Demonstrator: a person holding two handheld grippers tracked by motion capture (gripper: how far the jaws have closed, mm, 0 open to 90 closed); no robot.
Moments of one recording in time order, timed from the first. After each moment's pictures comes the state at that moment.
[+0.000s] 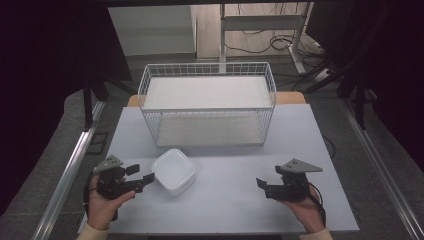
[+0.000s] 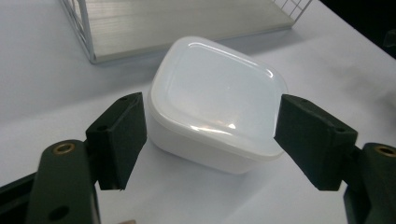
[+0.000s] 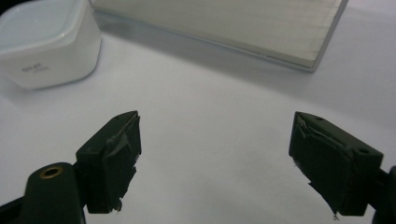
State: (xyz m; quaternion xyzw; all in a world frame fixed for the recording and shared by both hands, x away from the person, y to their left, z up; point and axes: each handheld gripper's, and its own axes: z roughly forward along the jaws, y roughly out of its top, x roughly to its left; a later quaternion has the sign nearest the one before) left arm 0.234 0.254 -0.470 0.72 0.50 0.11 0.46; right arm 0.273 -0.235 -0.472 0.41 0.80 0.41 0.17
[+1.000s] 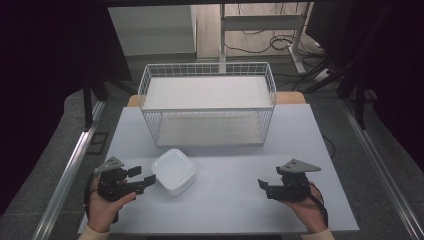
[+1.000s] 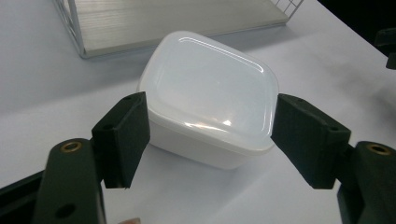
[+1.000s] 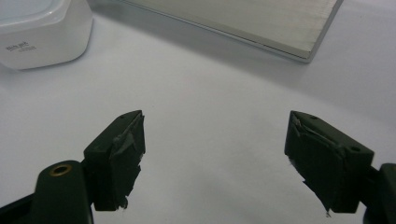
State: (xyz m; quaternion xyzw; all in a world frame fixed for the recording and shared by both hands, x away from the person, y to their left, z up) left arm 0.229 0.251 -0.467 0.72 0.51 0.10 0.46; right arm 0.272 -0.236 -0.470 0.41 0.81 0.39 0.17
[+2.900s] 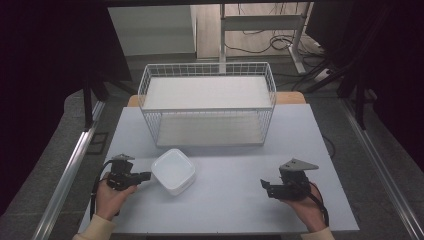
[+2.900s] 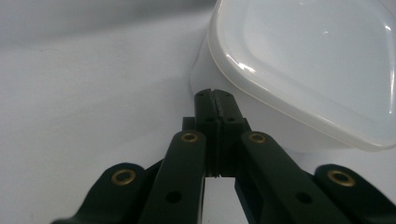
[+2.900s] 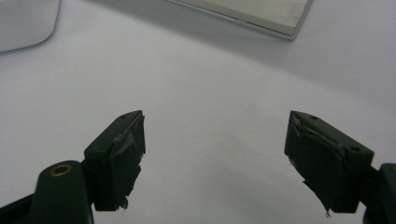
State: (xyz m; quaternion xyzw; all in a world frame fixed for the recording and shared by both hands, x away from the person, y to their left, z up) left arm 0.275 0.257 -0.508 0.75 0.56 0.04 0.35; right arm 0.279 -0.240 -0.478 0.43 0.81 0.36 0.18
